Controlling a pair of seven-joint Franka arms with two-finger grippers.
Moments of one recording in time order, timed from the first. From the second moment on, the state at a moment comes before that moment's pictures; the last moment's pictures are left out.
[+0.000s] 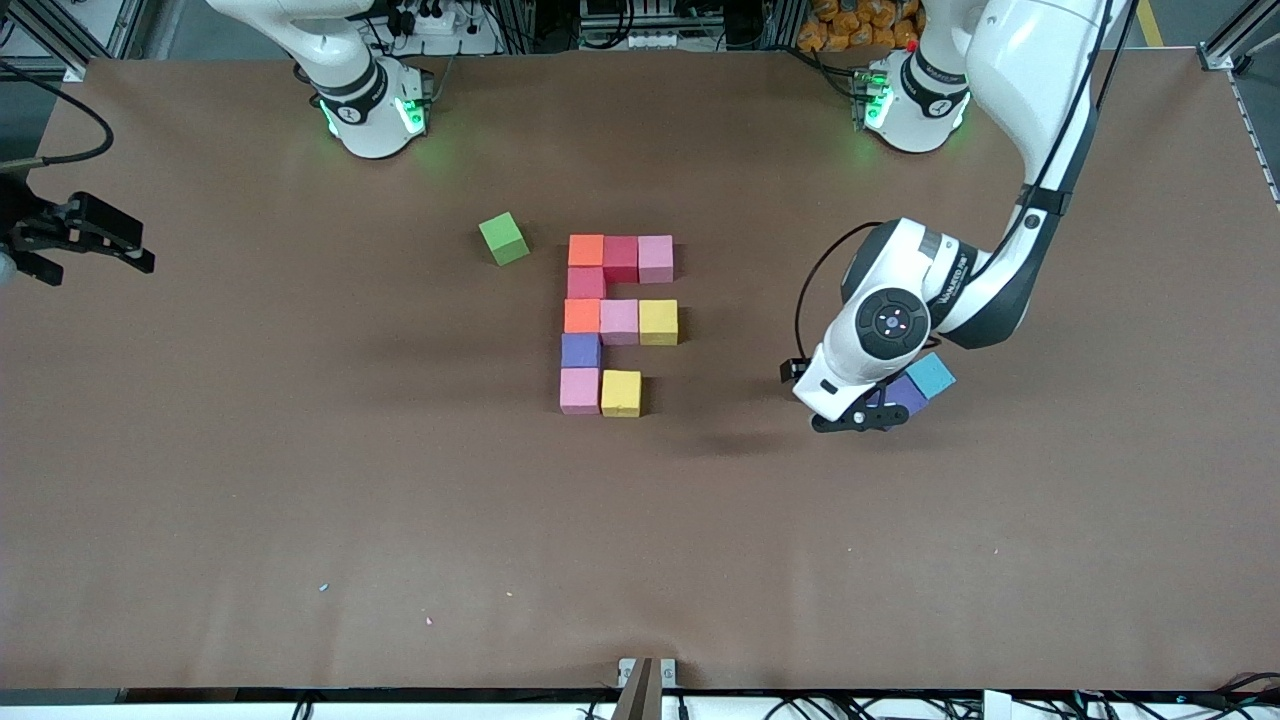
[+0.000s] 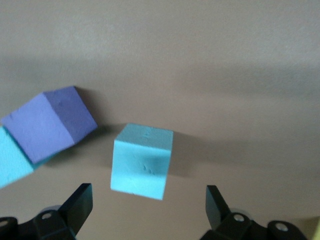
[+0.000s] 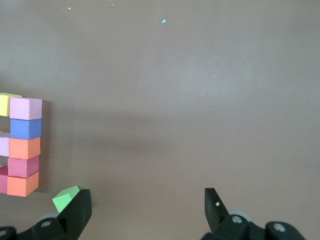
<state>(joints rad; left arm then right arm) -0.24 0.49 -0.21 -1.79 0.14 2.11 -0.53 0.02 0.04 -0.05 -1.47 0.04 1.51 -0.15</state>
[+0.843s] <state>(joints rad) -0.19 0.50 -0.21 -1.95 0.17 2.36 -0.45 0.02 0.04 -0.05 -1.47 0.04 1.50 -0.15</state>
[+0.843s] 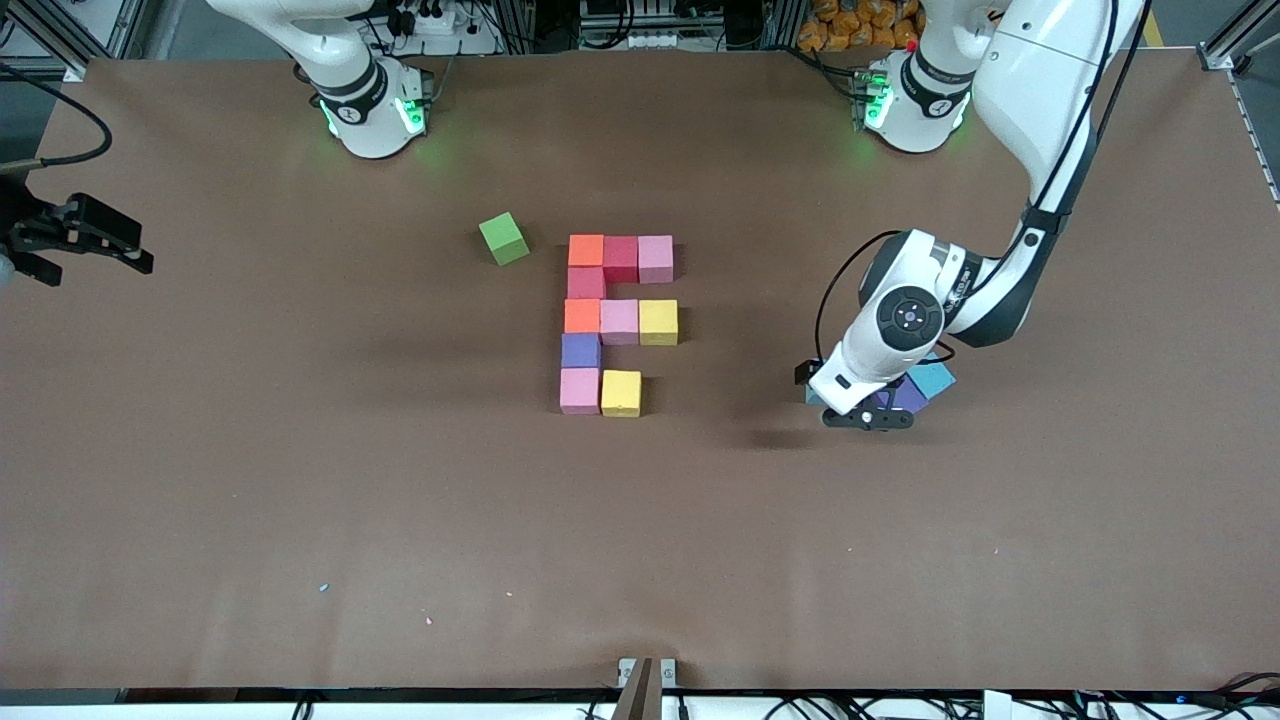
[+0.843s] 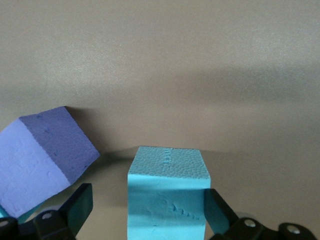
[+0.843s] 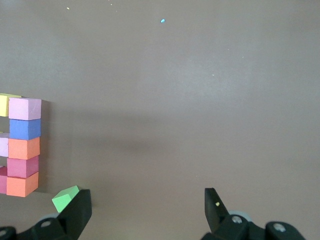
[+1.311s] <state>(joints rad) -0.19 0.49 -0.22 -1.95 0.17 2.36 -0.47 0.02 0.04 -0.05 -1.47 0.04 1.50 -0.15</state>
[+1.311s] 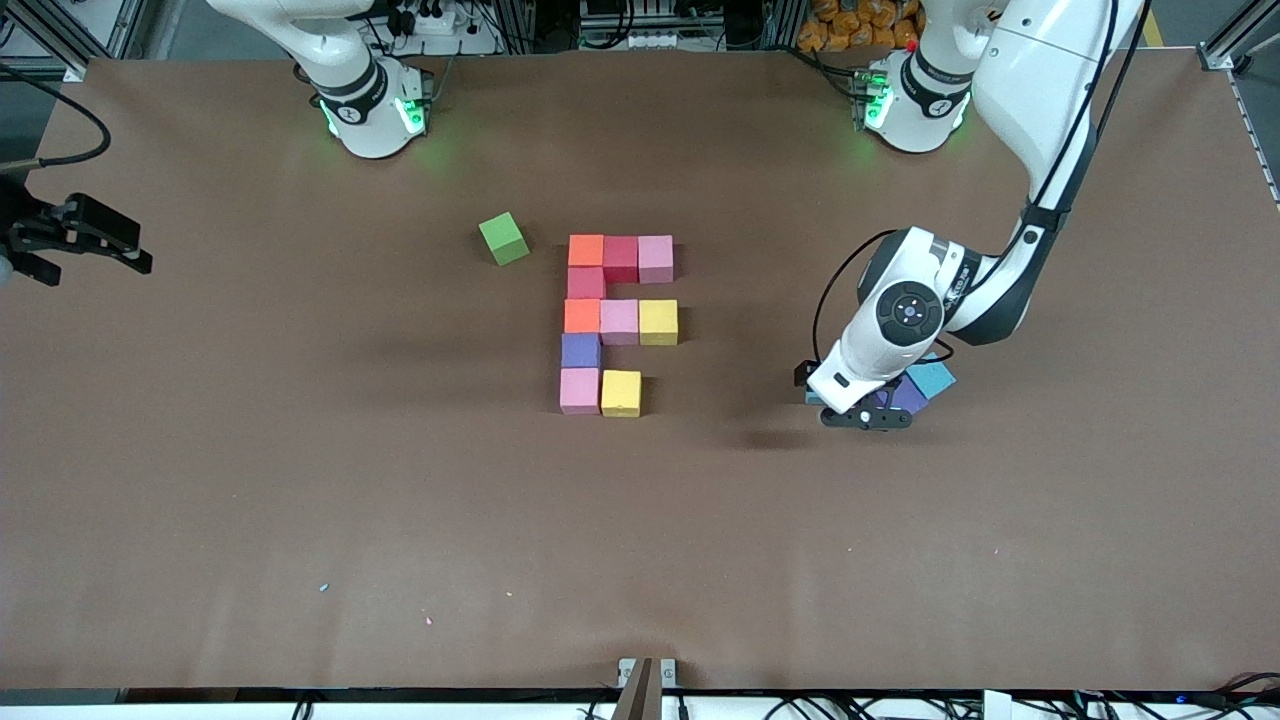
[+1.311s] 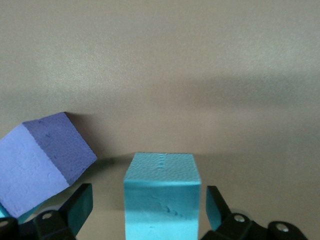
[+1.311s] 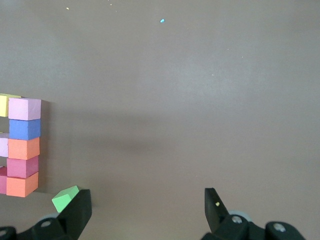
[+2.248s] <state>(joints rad) -0.19 0.51 -0.23 -1.96 0.17 2.35 -0.48 0.01 0.04 -0.05 -1.47 0.04 1.50 -0.15</state>
